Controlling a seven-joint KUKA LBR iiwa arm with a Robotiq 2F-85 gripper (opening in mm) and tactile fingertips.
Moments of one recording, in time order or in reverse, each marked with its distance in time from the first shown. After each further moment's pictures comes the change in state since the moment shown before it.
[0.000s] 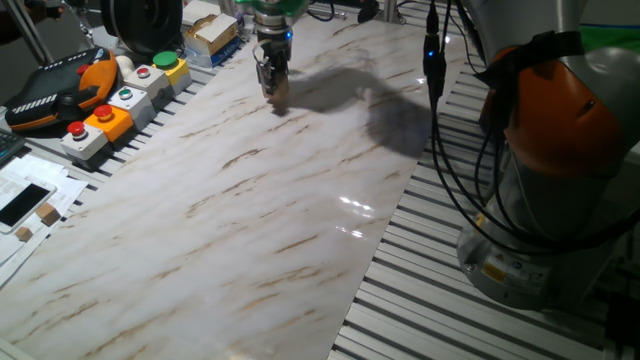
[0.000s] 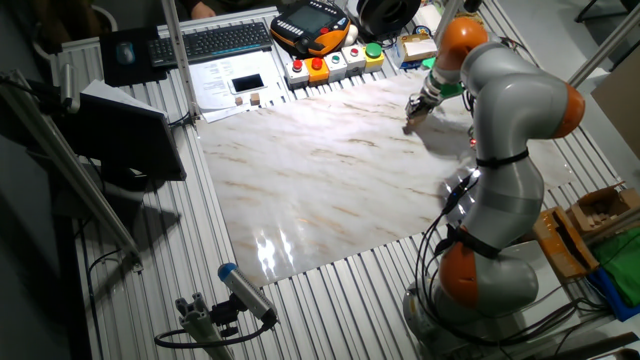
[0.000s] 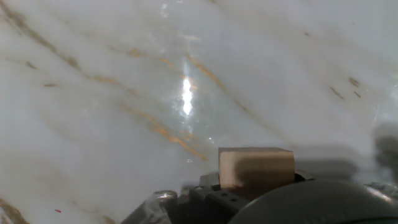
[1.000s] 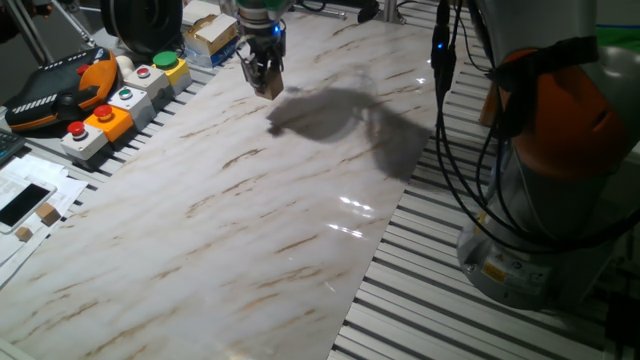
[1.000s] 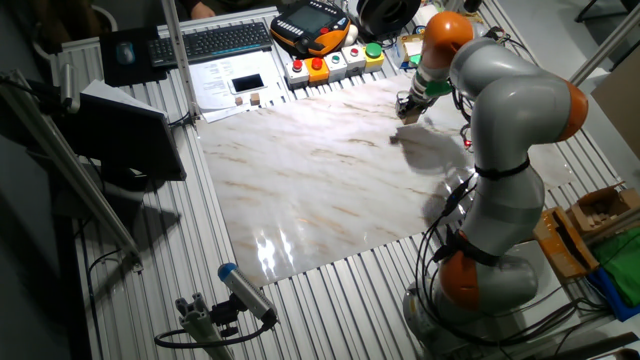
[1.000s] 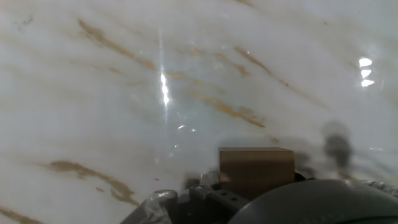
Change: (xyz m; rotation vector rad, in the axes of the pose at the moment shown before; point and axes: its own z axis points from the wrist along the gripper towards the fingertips) arm 0.021 0.068 -0.045 0.045 0.026 0.095
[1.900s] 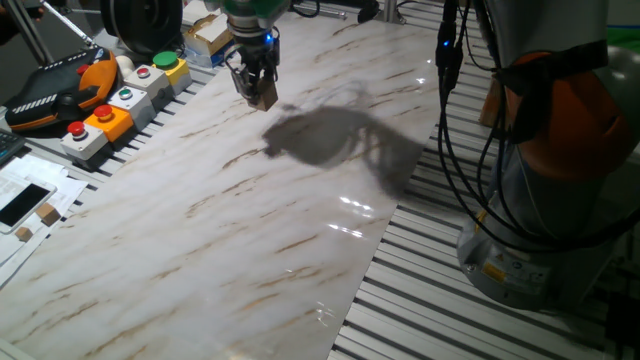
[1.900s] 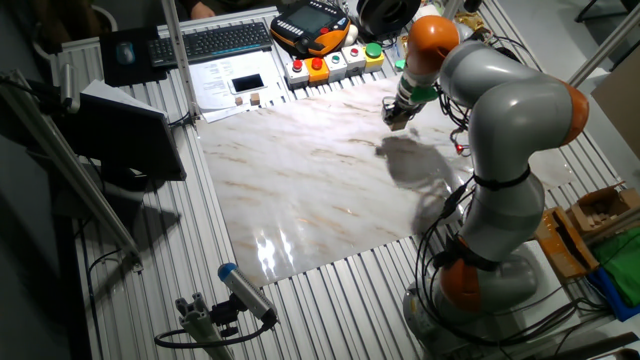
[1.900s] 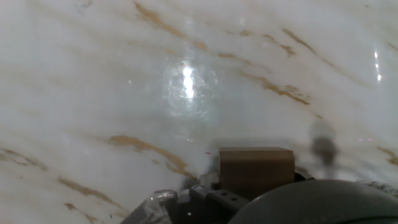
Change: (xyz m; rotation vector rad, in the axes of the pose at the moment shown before) arm 0.021 0.054 -0.024 -0.012 0.014 -0.009
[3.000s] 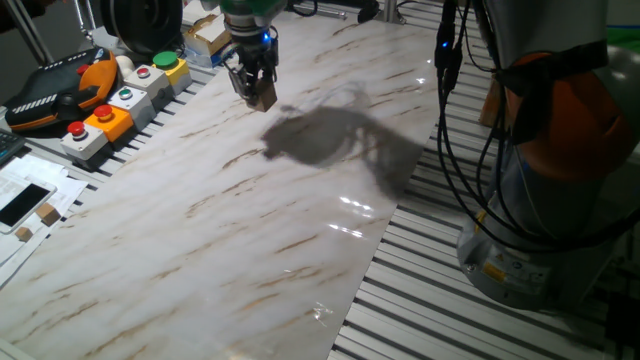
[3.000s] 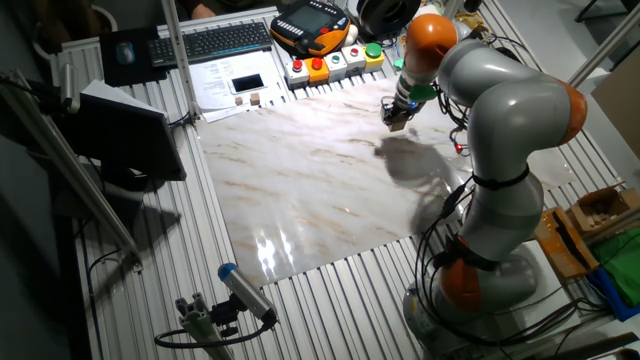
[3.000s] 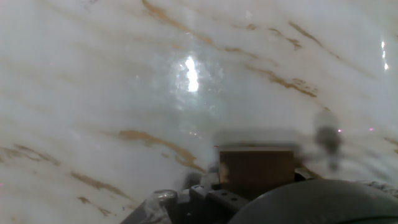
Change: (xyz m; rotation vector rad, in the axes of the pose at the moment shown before) arm 0.002 0.009 -0.005 -0.011 0.032 0.022
